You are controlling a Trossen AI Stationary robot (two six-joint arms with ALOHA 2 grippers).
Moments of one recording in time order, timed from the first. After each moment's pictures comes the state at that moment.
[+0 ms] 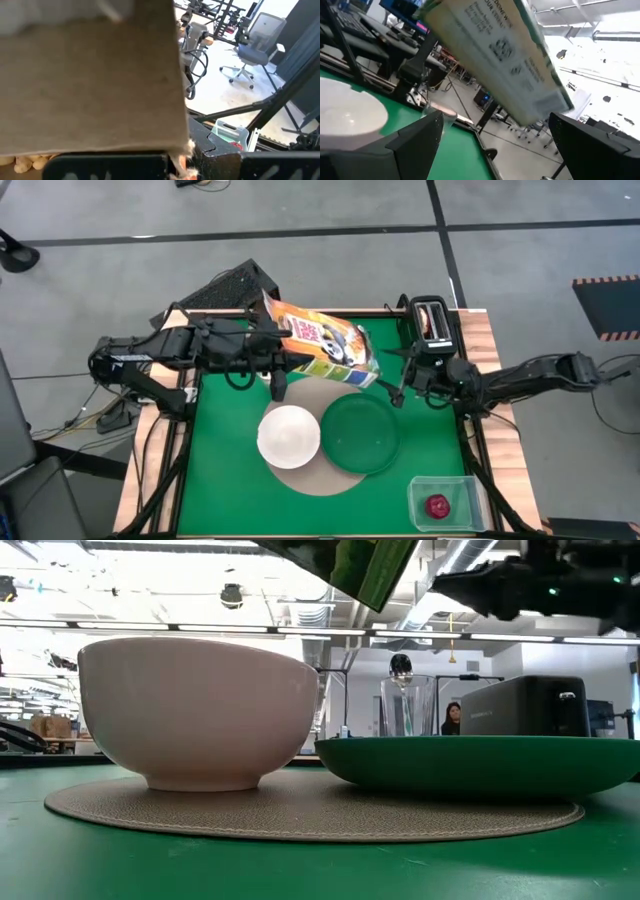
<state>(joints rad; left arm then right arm) -0.11 1.41 1.75 -0.62 -0.30 -0.37 -0.05 0.93 0.23 0.96 0.18 -0.62</state>
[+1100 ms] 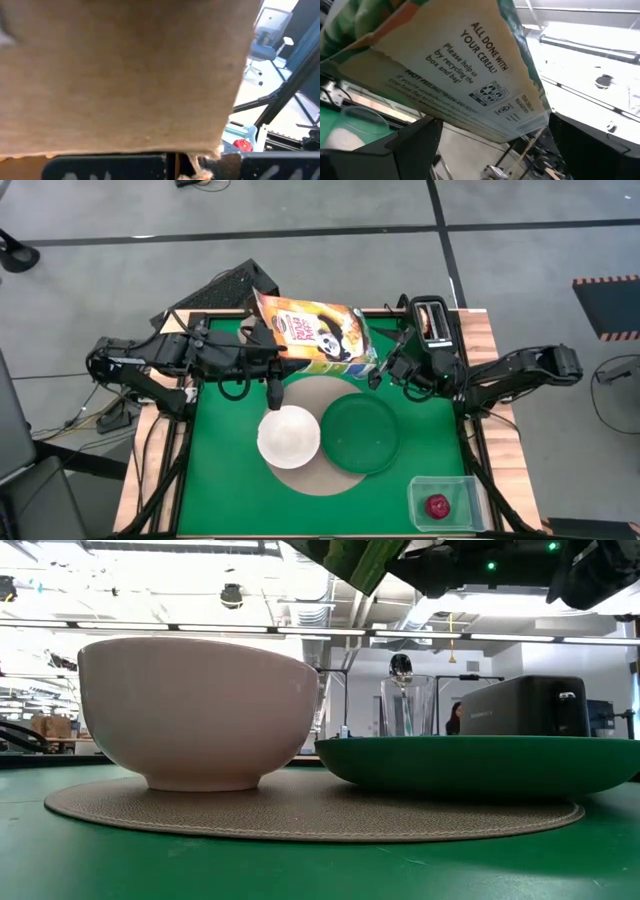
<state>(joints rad) -0.19 1.41 1.75 -0.64 -0.39 -0.32 -0.05 1.19 0.47 1.10 0.43 -0.82</state>
